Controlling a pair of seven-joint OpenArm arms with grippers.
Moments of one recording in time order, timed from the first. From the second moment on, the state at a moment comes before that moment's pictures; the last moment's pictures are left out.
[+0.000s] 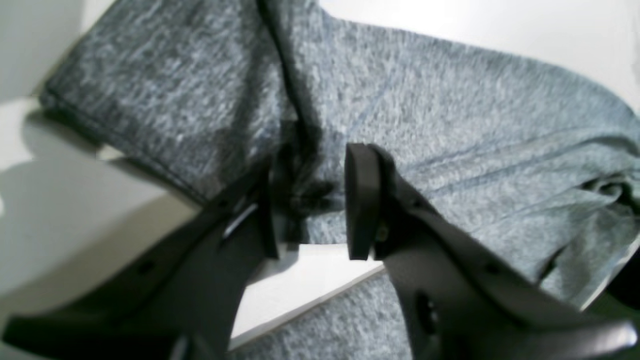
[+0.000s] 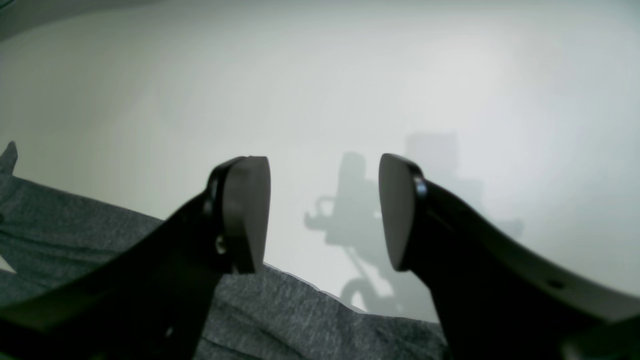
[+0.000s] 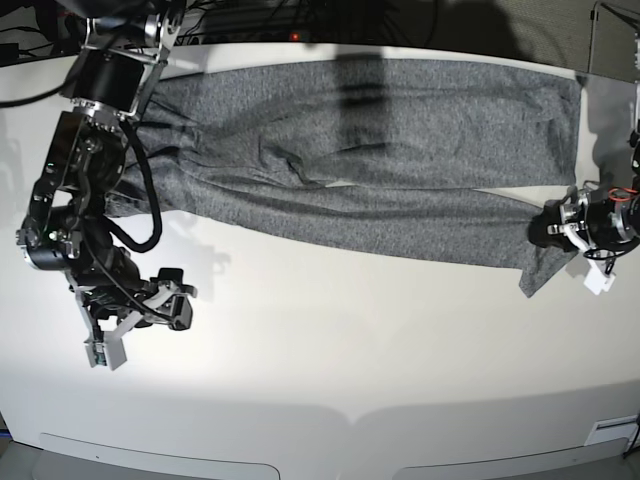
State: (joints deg) left arm -19.3 -33.4 11.4 39.5 -56.0 -32.2 49.6; right arm 12.0 9.7 18.5 98.6 23.9 23.3 -63.9
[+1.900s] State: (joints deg) left arm -18.7 -34.7 16.4 66.9 -2.6 -31.6 17.9; right arm 12.0 9.6 18.5 98.6 23.7 23.3 -66.5
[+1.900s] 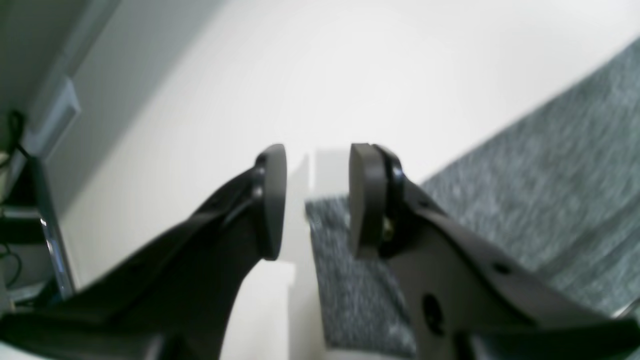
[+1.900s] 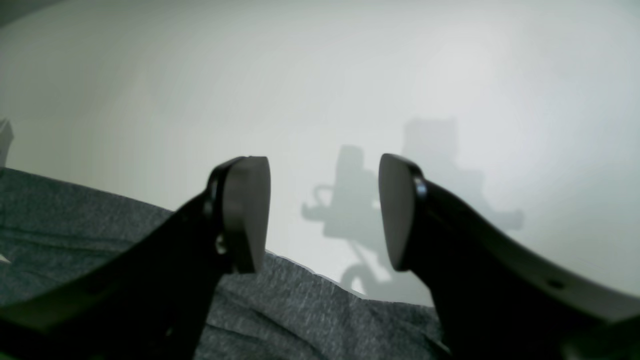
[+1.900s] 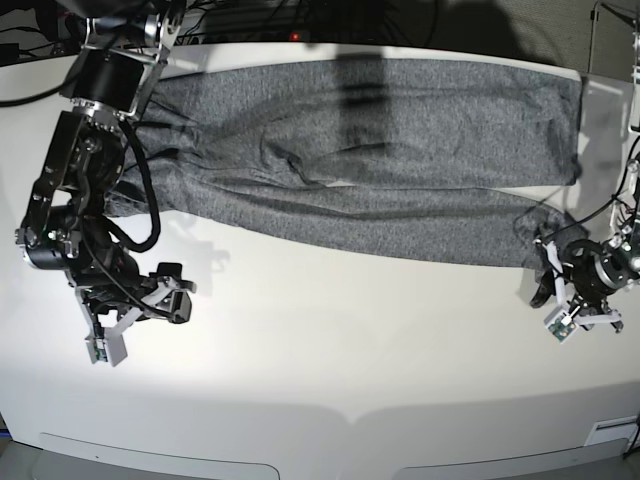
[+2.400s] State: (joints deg) left arm -34.8 -28.2 19.9 29.0 -24.6 -30.2 25.2; right arm 11.9 9.3 18.5 98.6 23.9 23.3 -68.8
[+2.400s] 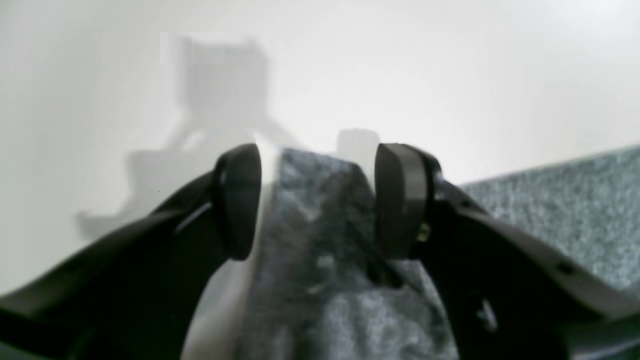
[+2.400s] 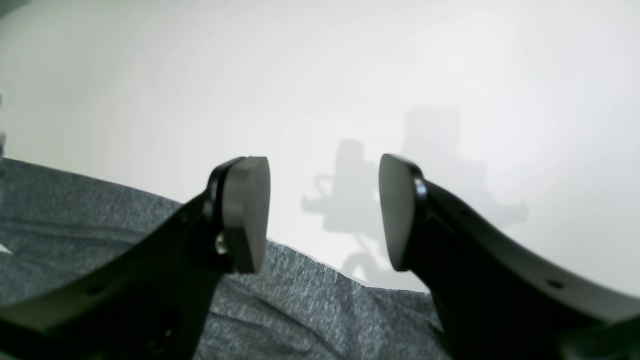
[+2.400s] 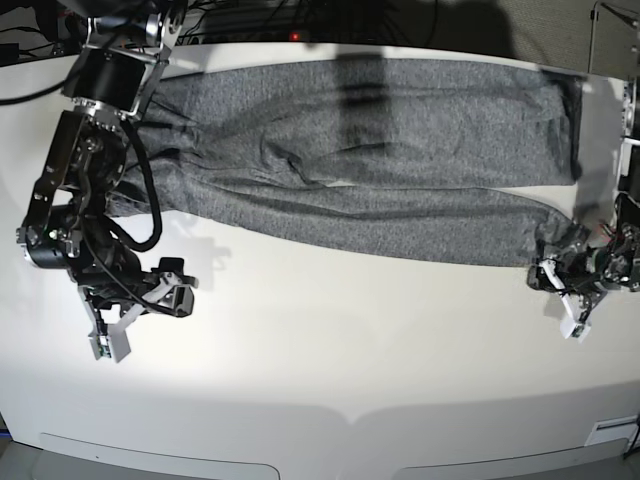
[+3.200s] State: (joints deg) left arm -33.8 -27.3 19.9 35.4 -30.5 -29.8 32.9; right arm 11.9 19.7 7.1 86.4 23.9 28.4 -69.7
